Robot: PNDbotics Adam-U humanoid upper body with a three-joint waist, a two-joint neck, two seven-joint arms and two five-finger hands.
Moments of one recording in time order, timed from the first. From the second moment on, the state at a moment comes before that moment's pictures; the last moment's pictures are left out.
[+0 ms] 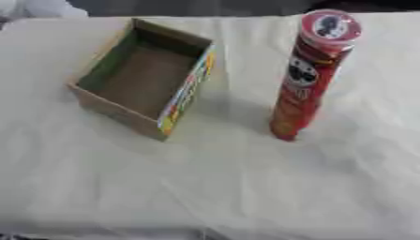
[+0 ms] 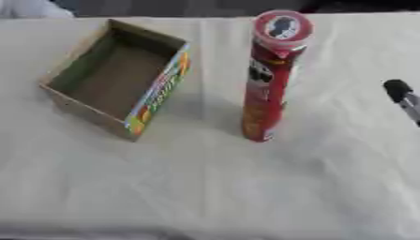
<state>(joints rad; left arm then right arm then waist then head) -0.20 0.38 0.26 -1.85 0.17 0.05 0.42 0.03 -0.67 -0.11 -1.98 -0.36 -0.10 -0.32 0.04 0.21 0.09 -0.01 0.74</state>
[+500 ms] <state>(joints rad) -0.20 0.38 0.26 -1.85 0.17 0.05 0.42 0.02 -0.68 -0.08 -1.98 -0.32 -0.04 -0.17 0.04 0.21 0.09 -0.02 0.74</state>
